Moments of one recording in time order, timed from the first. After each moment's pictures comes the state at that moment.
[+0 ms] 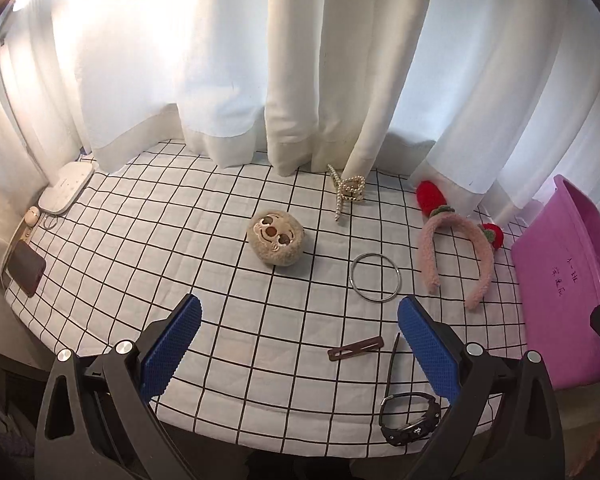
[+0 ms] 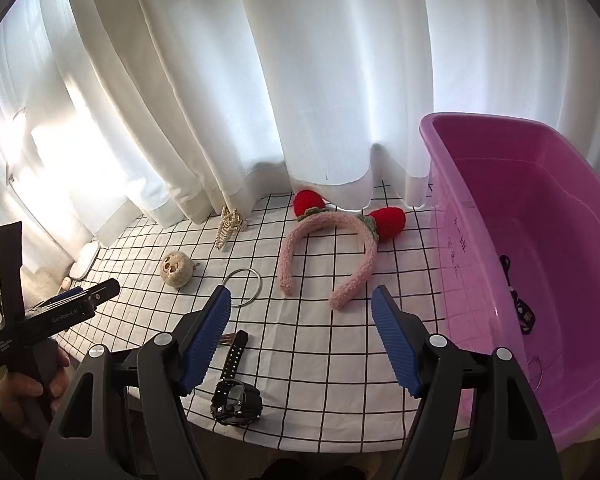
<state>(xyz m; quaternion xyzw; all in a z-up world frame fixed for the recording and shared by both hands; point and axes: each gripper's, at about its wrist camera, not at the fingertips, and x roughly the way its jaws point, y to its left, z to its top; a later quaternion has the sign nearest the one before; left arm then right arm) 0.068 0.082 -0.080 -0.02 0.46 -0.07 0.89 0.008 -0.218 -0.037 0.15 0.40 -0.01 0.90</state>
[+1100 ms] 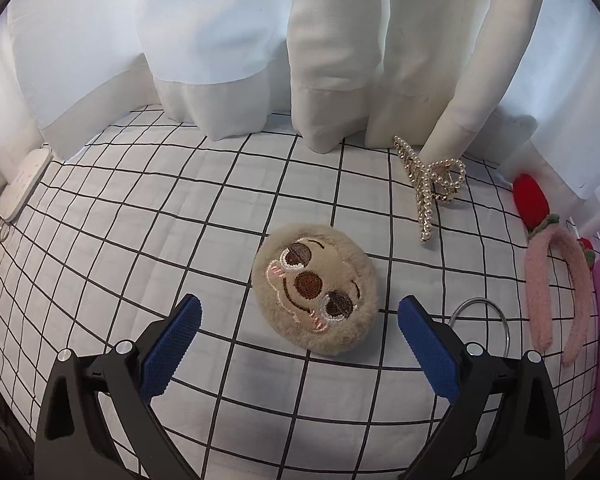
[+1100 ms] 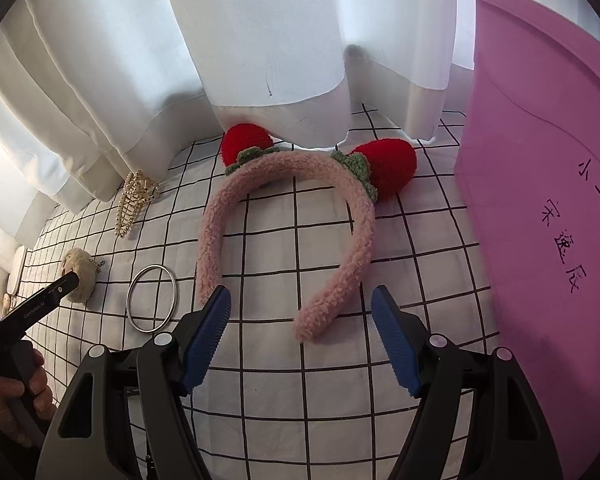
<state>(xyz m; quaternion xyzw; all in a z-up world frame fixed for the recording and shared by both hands) 0.193 0.075 -0.192 0.00 0.49 -0.04 0.87 0.126 -0.248 -0.155 0.17 0.48 -0.09 0.86</state>
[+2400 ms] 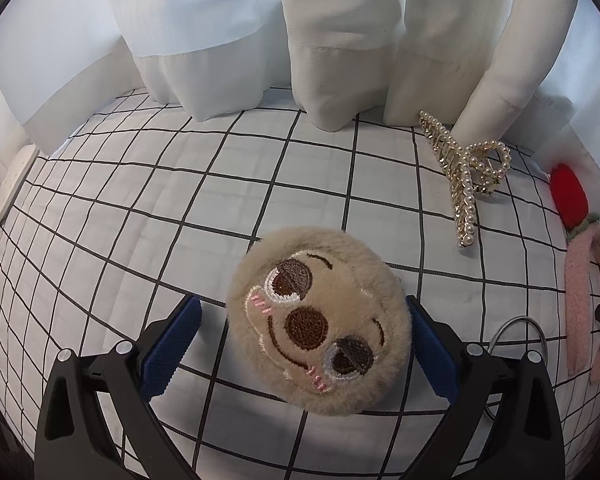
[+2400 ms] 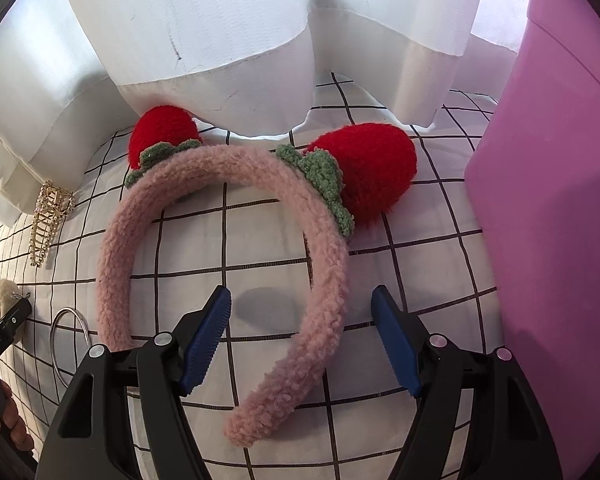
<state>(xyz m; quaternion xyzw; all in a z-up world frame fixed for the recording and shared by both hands) 0.232 0.072 -0.232 0.02 0.51 -0.02 0.86 0.197 -0.278 -0.205 0.14 0.53 -0.14 0.83</state>
